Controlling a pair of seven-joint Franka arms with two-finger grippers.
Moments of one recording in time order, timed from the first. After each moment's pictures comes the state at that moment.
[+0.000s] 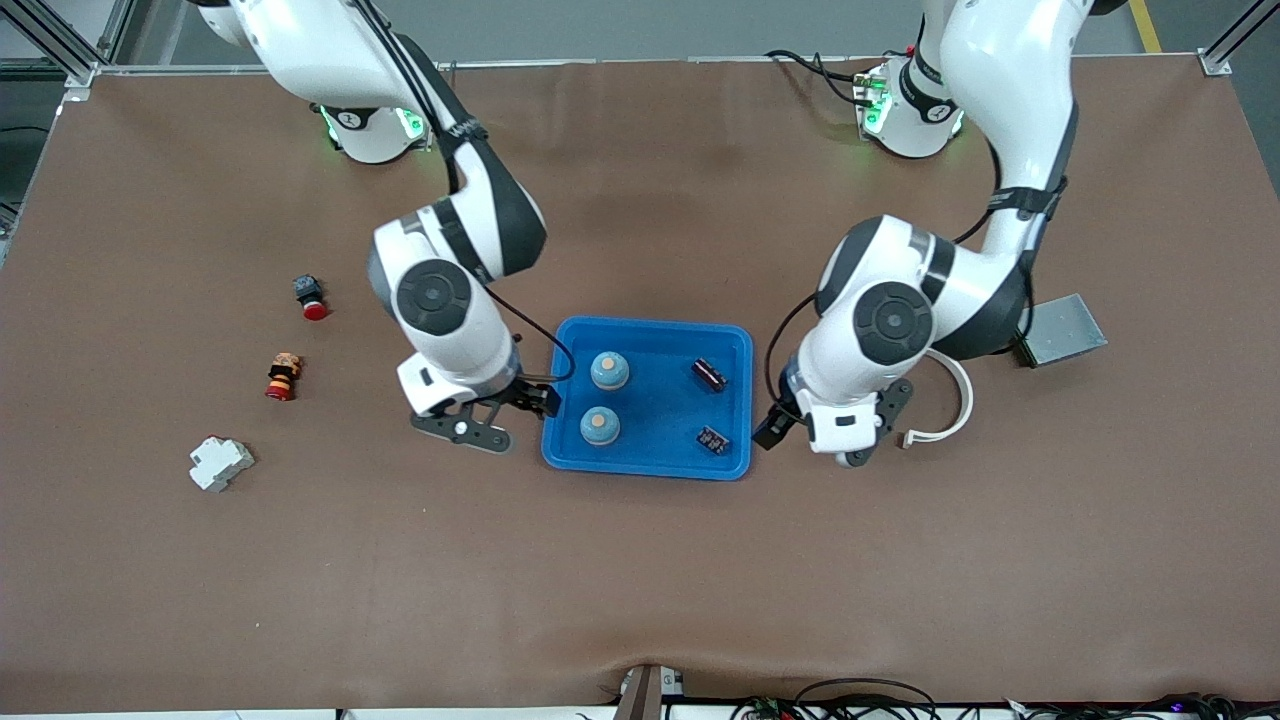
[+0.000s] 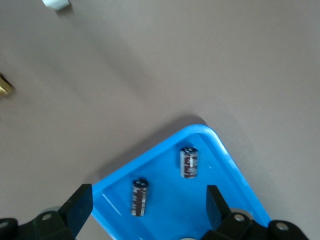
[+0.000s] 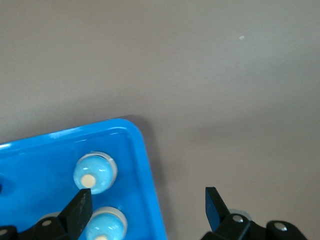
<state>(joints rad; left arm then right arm) -0.43 0.58 -0.07 -1.44 -0.08 2.02 -1.37 0.65 0.60 -0.15 -1.48 0.08 2.09 0.79</state>
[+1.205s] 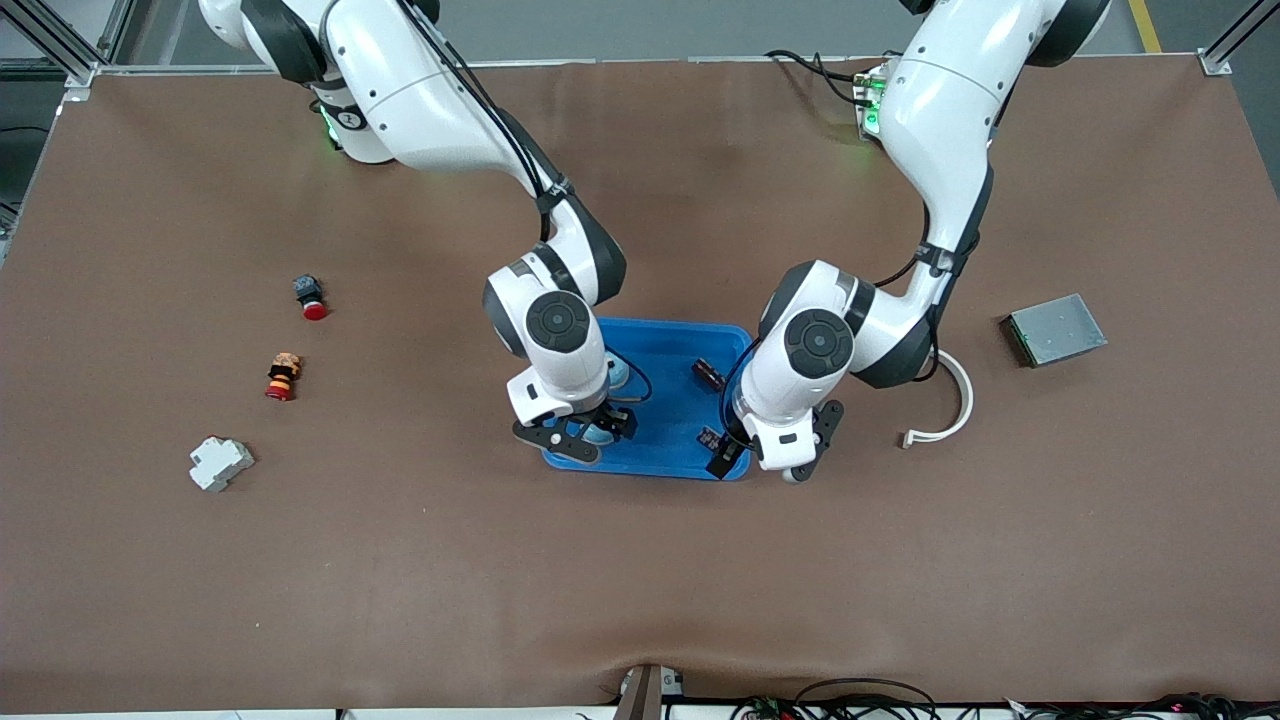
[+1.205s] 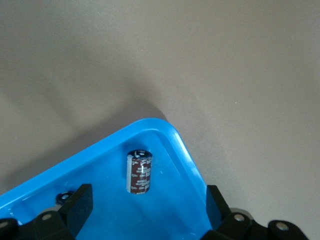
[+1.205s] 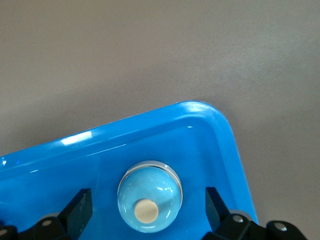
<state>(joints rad) -0.48 0.74 -0.07 -1.44 -0.08 2.32 -1.49 0.74 0.86 -0.15 -1.34 0.08 2.28 0.97</state>
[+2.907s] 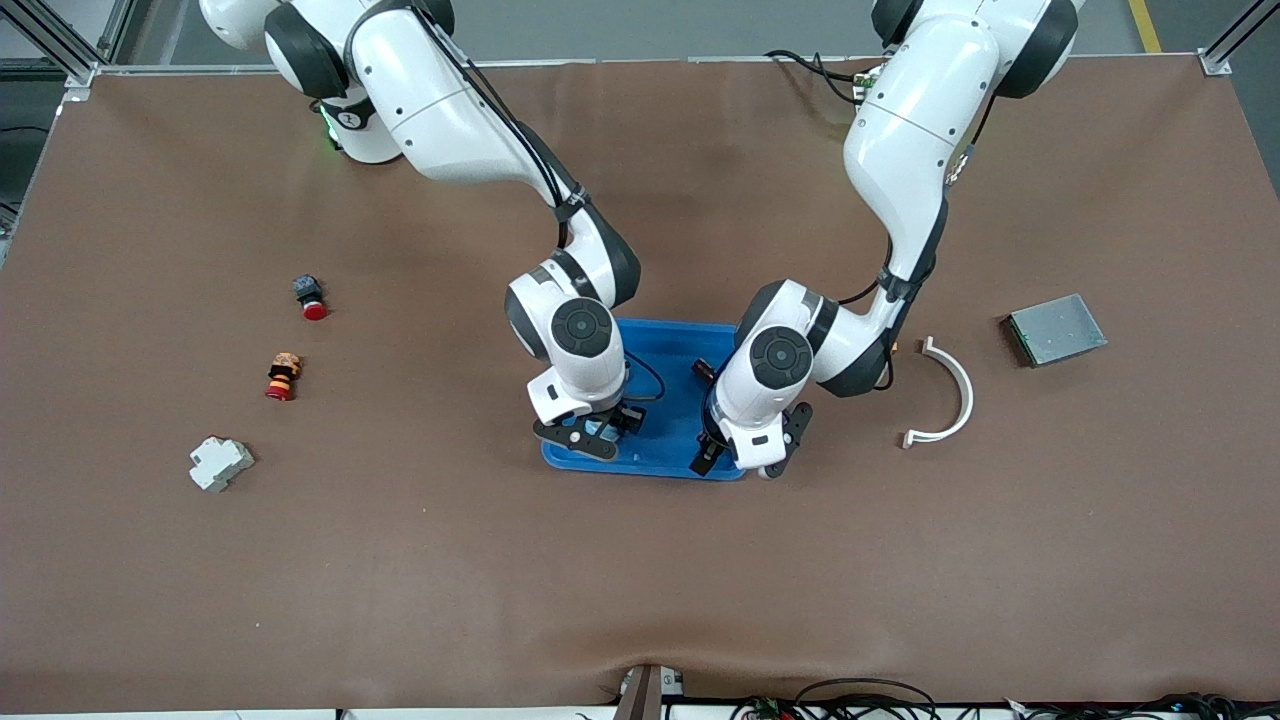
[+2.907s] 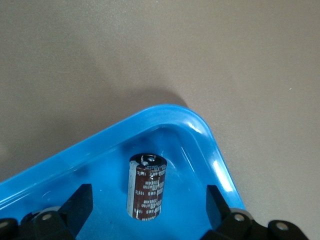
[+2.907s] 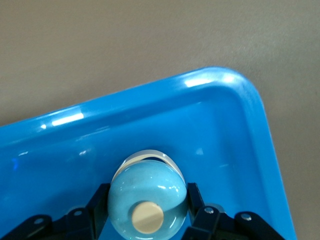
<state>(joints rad) -0.52 0.85 -0.07 -1.44 -0.07 2.40 -1.54 0.77 0.91 -0.14 -1.28 0.10 2.22 0.98</state>
